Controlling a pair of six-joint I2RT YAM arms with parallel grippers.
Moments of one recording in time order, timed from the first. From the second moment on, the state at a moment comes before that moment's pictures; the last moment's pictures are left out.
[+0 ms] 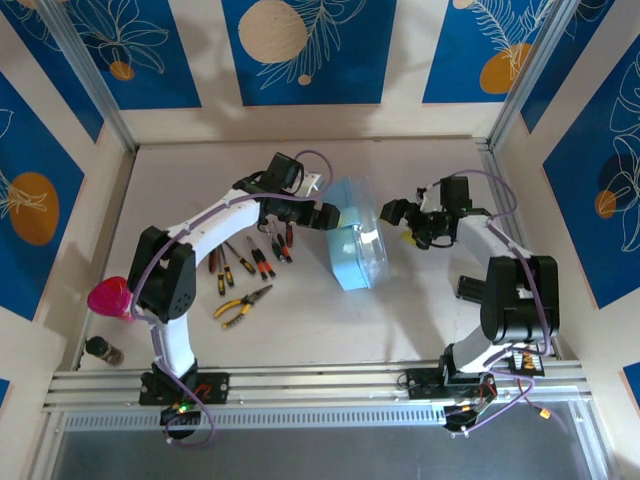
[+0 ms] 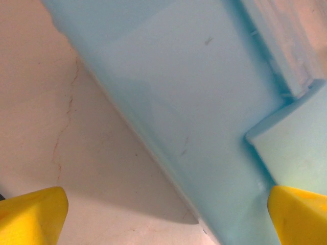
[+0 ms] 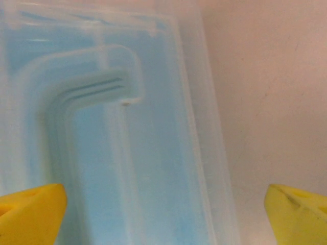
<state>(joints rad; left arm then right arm) -0.57 1.88 1.52 -0.58 0.41 -0.26 0.01 1.54 0.99 -0.44 -0.69 0.49</state>
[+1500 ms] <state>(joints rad) -0.62 1.86 1.50 -0.33 0.66 -0.74 0.19 1.41 0.97 -0.35 -0.54 0.44</state>
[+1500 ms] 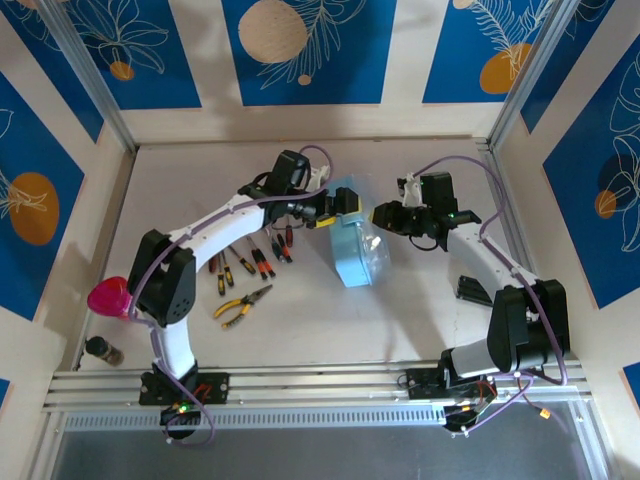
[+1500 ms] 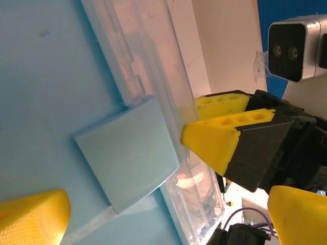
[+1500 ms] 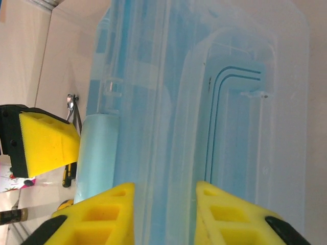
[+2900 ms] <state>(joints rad) -0.63 1.92 1.28 0.41 0.79 -0.89 0.20 1.46 1.03 -0.33 -0.43 0.42</state>
